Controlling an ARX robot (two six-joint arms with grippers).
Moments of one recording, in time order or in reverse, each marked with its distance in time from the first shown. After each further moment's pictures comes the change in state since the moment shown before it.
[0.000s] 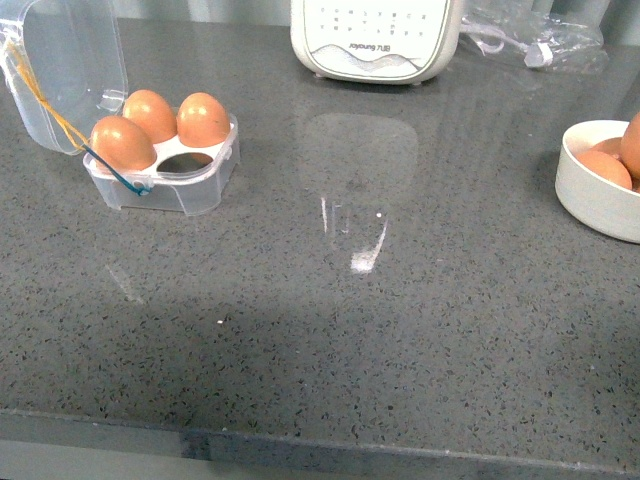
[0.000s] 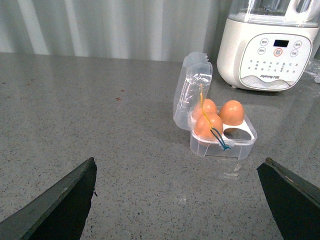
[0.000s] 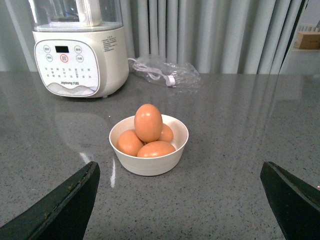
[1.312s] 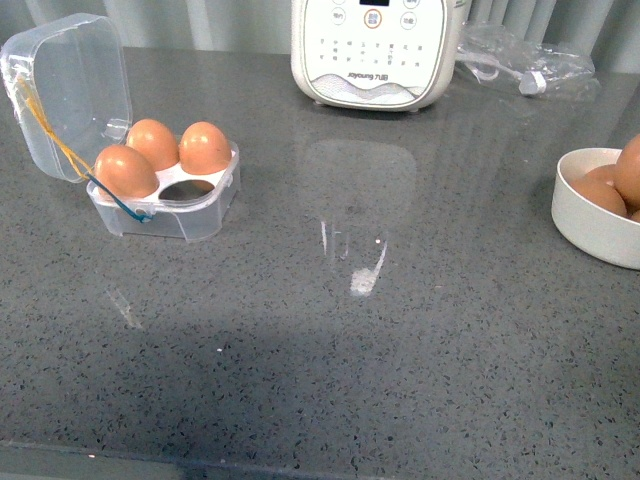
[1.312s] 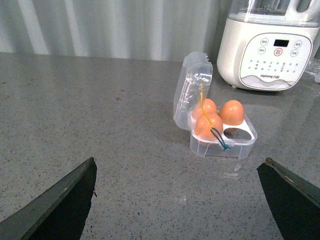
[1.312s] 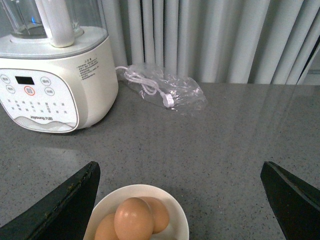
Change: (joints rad) left arm 0.000 0.000 0.000 0.000 0.000 0.000; right arm -0.042 1.102 0.528 0.474 -0.058 -0.002
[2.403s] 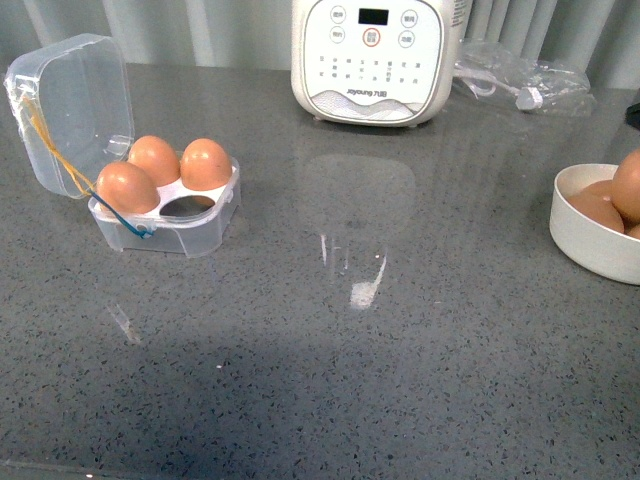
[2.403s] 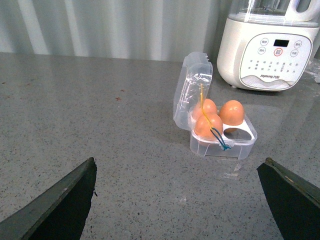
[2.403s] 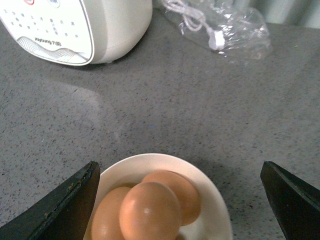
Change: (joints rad) left arm 0.000 0.000 0.000 0.000 0.000 0.000; right arm -0.003 0.372 0.179 -0.079 -0.193 -0.102
